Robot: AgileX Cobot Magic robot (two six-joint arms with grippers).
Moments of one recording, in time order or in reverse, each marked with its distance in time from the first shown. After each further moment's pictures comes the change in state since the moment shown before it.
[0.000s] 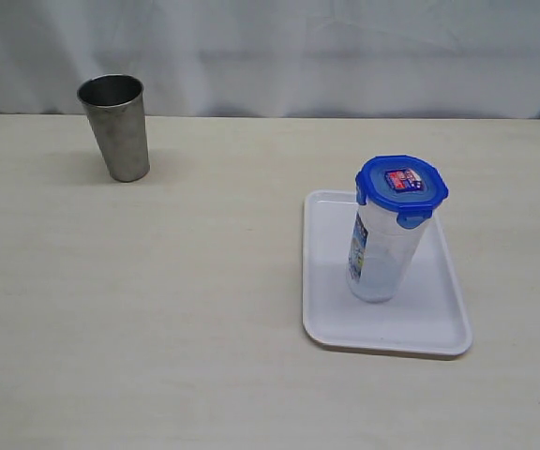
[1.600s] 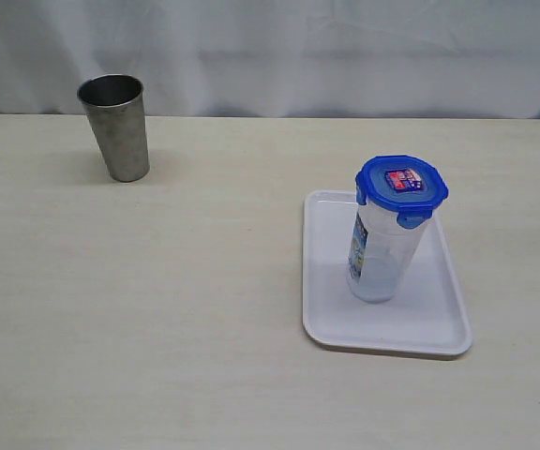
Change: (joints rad) left arm 0.000 0.000 0.000 0.000 0.000 0.002; right arm -0.529 0.002 0.392 -0.307 -0.133 -0.022
